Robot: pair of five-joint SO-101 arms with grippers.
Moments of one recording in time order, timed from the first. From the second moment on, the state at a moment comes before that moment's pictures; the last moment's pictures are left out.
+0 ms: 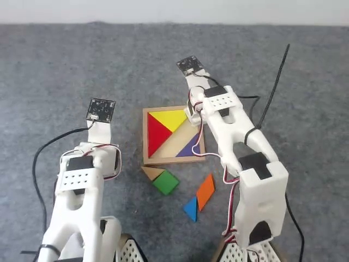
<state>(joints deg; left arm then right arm) -13.3 -37.4 69.6 45.3 -8.5 -21.5 25.8 -0.3 53.0 13.8</state>
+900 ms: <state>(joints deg) -13.3 -37.6 71.5 44.4 -8.5 -17.3 -14.2 26.0 82.8 21.0</state>
